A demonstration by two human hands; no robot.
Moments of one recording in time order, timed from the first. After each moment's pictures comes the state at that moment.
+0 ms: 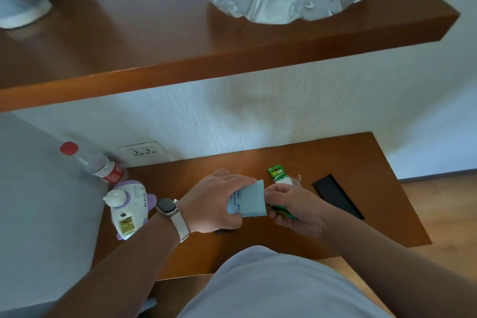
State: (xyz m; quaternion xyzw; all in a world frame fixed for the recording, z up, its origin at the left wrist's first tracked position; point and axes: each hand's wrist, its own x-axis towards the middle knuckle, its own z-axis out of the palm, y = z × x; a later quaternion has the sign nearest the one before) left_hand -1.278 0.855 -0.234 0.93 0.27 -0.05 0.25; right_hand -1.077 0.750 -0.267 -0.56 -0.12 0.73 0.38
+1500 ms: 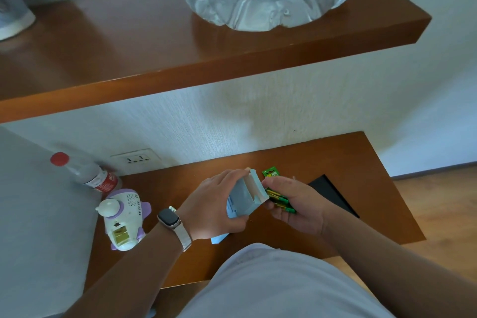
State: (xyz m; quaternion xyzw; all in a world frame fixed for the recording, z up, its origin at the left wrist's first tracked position) left_hand -1.271 0.844 -0.236 0.92 0.29 0.04 0.26; right_hand -1.067 0.748 -0.260 -0.48 -0.07 0.74 0.47
